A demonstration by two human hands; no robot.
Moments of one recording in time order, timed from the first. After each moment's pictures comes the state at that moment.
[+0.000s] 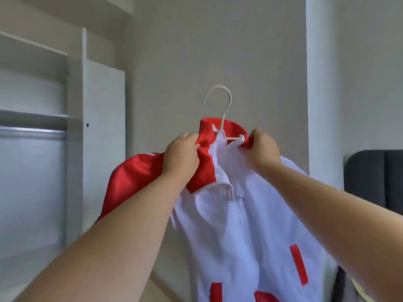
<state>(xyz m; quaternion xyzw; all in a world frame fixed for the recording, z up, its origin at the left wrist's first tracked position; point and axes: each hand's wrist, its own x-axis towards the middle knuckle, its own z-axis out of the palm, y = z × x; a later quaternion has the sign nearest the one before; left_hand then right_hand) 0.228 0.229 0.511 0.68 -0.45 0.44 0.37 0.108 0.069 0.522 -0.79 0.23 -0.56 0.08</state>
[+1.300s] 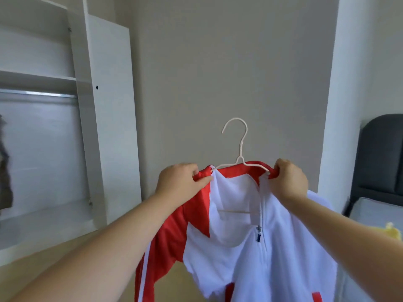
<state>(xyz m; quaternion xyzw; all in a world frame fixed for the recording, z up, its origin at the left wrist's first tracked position) 0.229 0.280 0.365 0.79 -0.42 0.33 0.29 0.076 0.069 0.358 -0.79 0.35 -0.49 0.10</state>
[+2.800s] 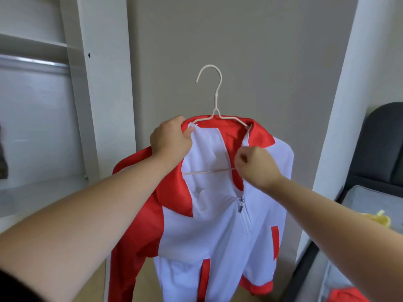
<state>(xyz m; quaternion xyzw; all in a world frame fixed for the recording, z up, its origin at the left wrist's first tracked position) 0.245 0.256 0.386 0.78 -0.31 0.35 0.41 0.103 0.105 0.355 -0.90 0.14 -0.41 0.11</state>
